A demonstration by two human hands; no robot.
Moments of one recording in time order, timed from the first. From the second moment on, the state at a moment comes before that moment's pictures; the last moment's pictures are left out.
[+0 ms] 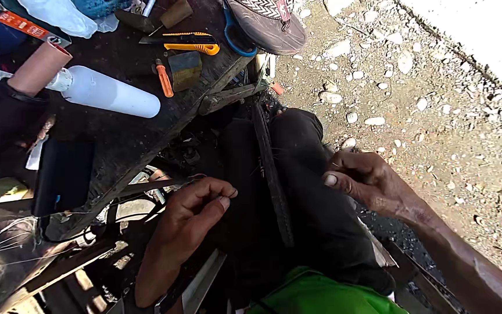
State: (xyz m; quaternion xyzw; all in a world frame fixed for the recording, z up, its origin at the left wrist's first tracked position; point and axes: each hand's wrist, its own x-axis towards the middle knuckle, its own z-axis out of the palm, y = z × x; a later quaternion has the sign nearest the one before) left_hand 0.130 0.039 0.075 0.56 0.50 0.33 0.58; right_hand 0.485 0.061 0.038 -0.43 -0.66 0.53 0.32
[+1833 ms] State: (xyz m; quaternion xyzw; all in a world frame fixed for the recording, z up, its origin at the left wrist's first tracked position) left_hand 0.194 0.050 0.045 0.67 0.51 0.37 0.38; right_hand 0.714 -0.061 0.002 -0.83 -0.44 0.34 -0.08
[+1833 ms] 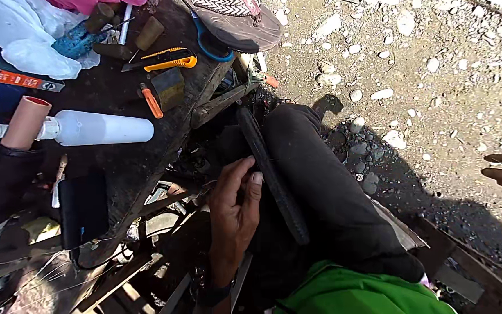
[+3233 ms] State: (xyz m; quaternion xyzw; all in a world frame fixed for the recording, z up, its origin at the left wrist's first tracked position) left_hand 0.220 0.015 0.053 0.57 0.60 0.42 0.37; right_hand 0.417 0.050 0.040 -0.46 -0.74 0.39 0.30
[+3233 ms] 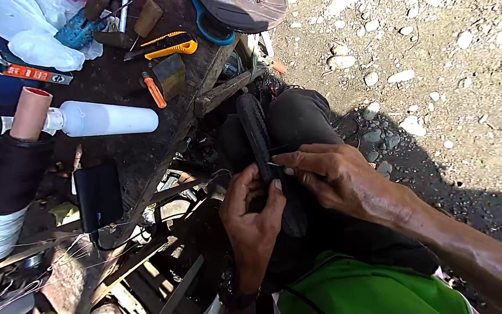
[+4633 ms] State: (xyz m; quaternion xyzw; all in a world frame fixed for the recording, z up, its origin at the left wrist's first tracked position) left_hand 0.192 0.060 0.060 0.45 0.56 0.36 0.59; right_hand 0.429 0.089 0.048 -0.39 -0.84 0.29 0.23
